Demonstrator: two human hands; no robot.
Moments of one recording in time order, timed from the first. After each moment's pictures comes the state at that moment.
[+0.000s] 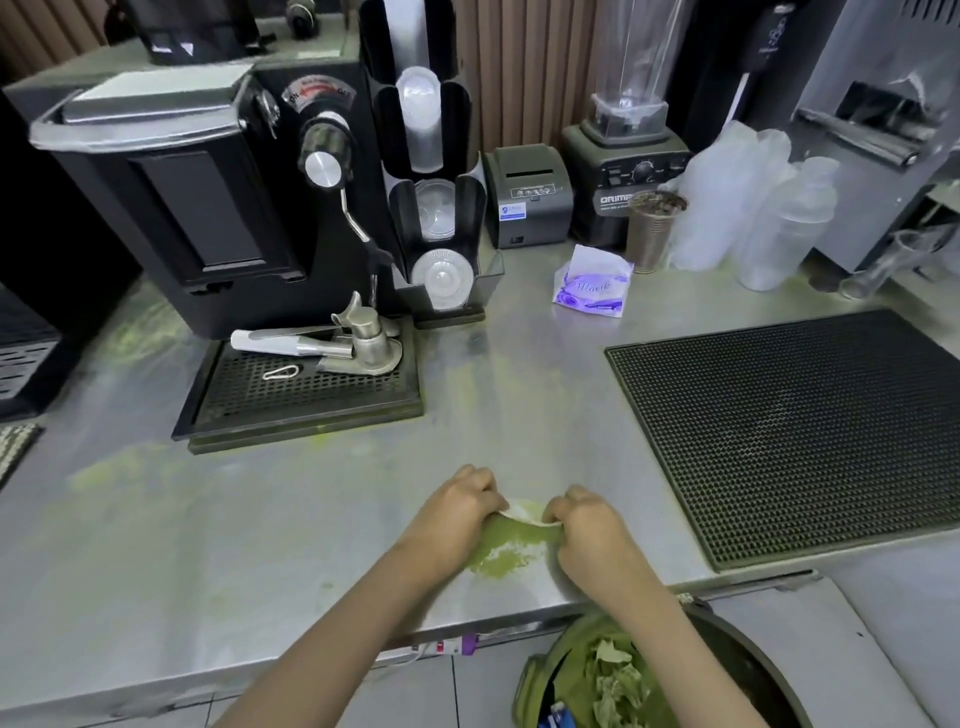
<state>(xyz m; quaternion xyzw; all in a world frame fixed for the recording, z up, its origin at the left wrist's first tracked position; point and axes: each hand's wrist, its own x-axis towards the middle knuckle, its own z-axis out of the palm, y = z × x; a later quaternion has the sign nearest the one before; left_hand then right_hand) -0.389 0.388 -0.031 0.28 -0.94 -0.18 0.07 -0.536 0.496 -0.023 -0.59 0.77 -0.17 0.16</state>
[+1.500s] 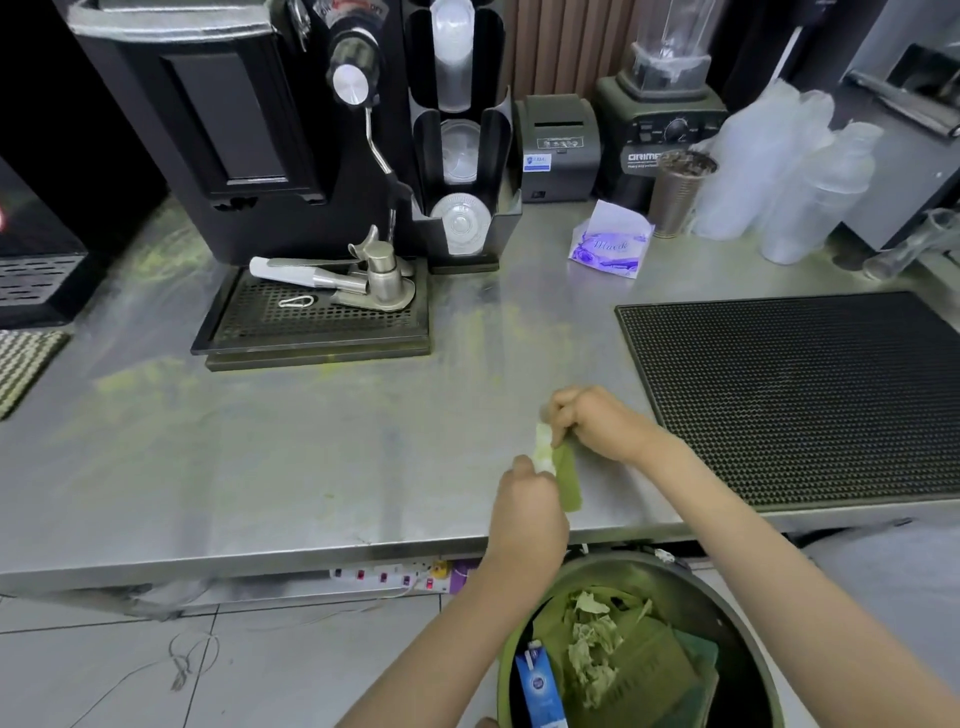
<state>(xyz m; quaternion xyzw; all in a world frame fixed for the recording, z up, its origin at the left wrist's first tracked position) -0.445 0.499 -0.018 0.52 -0.81 -0.25 0.08 -0.598 0.448 -0.016 -0.71 0.63 -0.16 0.27</state>
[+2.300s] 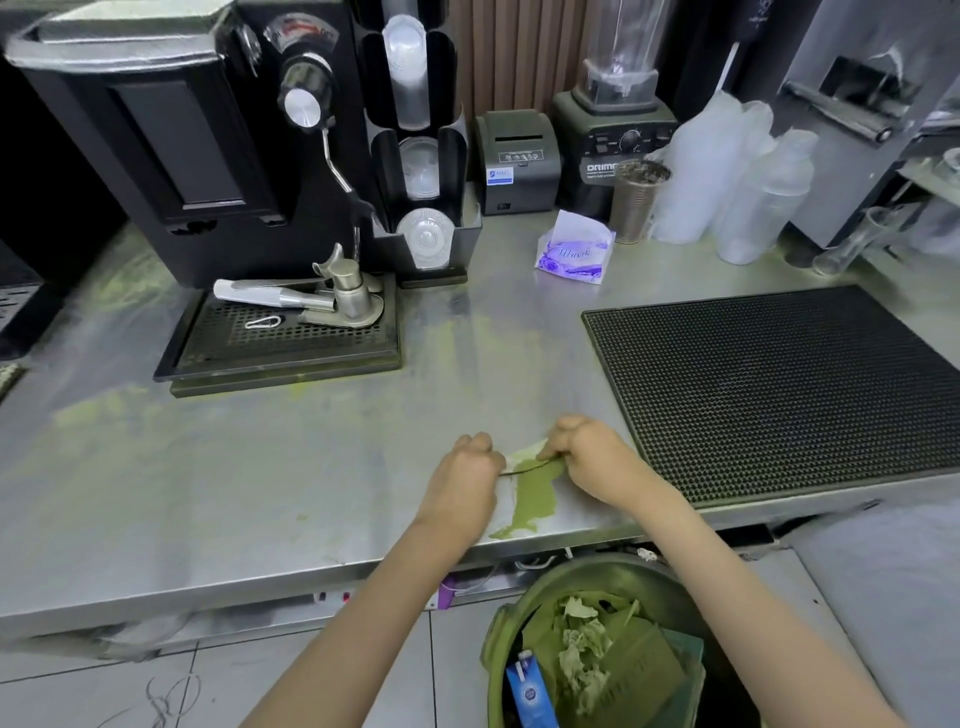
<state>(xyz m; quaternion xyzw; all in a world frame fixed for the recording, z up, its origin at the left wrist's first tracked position) -0.422 0.445 -0.025 0.41 -0.90 -0.15 0.07 -0.595 0.494 -0.018 -0.66 0.70 -0.17 0.19</state>
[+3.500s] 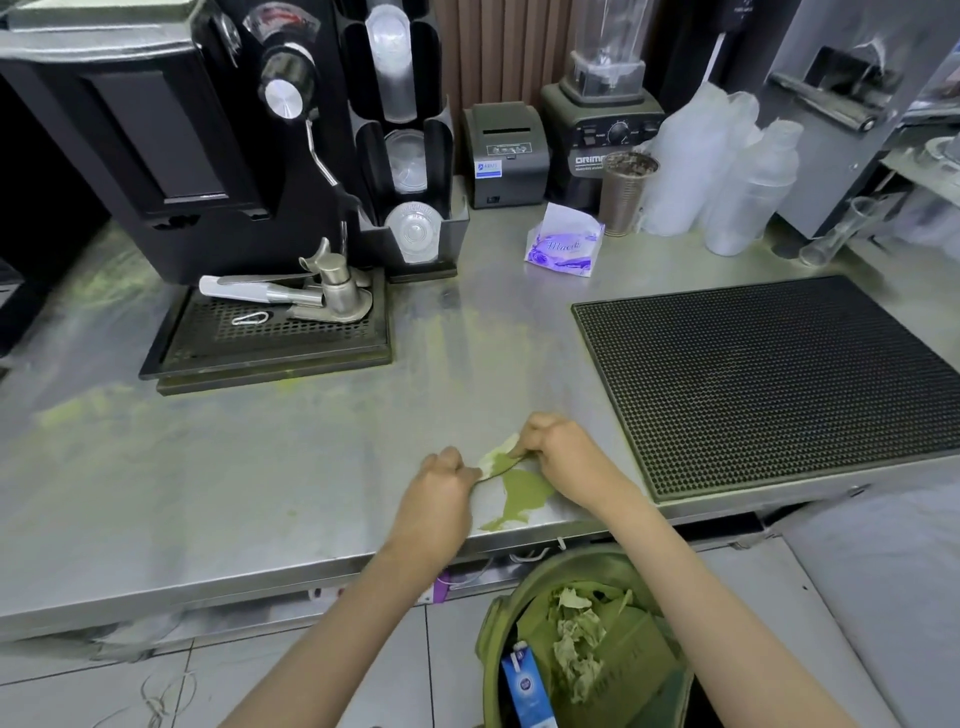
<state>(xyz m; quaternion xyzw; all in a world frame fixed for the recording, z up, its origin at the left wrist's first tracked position) -0.396 0.462 -0.033 0.42 -0.88 -0.18 0.11 -0.579 0.487 -0.037 -0.68 0.69 -0.19 0.17</state>
